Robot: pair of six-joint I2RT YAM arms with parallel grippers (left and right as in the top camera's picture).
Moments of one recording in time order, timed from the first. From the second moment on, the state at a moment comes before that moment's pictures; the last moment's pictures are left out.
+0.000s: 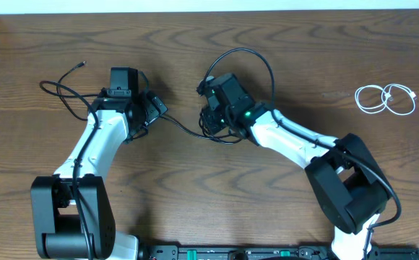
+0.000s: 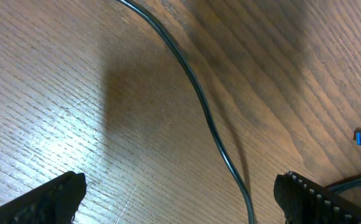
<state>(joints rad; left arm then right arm) -0.02 1.65 1.05 -0.60 0.02 -0.70 0.67 1.97 1.27 -0.17 -0.18 0.17</state>
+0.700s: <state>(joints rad) -0.02 1.65 1.05 -0.60 0.02 -0.70 0.73 2.10 1.26 -0.06 -0.16 0.18</state>
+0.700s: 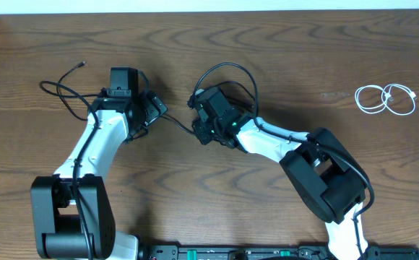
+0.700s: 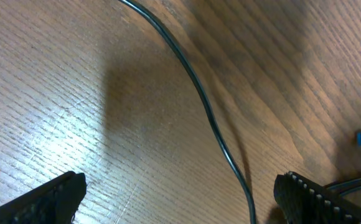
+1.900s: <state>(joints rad) -0.02 1.65 1.05 -0.60 0.02 -0.70 0.75 2.18 1.59 -0.65 -0.05 -0.05</state>
